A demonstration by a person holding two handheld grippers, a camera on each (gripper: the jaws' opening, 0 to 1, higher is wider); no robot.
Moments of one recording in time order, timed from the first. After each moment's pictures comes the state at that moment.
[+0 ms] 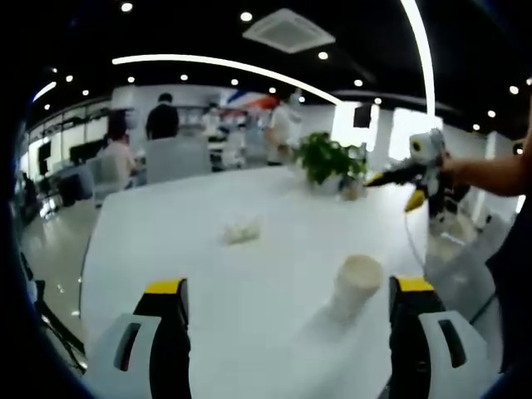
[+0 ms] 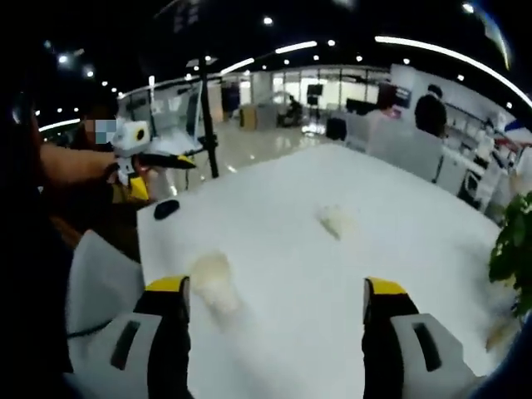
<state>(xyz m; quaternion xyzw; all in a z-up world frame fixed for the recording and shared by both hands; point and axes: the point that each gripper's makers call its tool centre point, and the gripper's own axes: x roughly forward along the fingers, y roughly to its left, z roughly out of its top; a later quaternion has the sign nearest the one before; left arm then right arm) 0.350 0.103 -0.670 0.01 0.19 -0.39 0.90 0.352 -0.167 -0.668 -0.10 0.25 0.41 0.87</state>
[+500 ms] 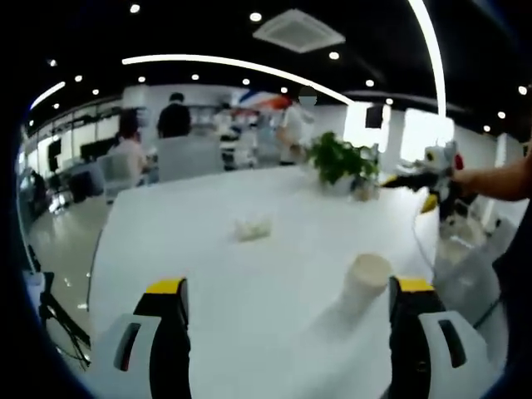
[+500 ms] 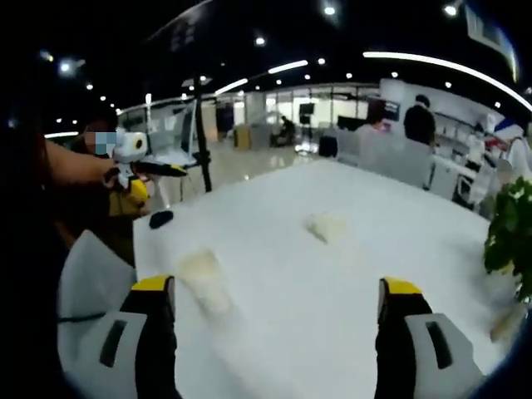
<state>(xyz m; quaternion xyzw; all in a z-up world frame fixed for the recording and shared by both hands) 0.347 0.109 -0.669 0.02 0.19 -0.36 0.91 0.355 -0.194 -0.670 -0.09 0.21 0.40 0.89</state>
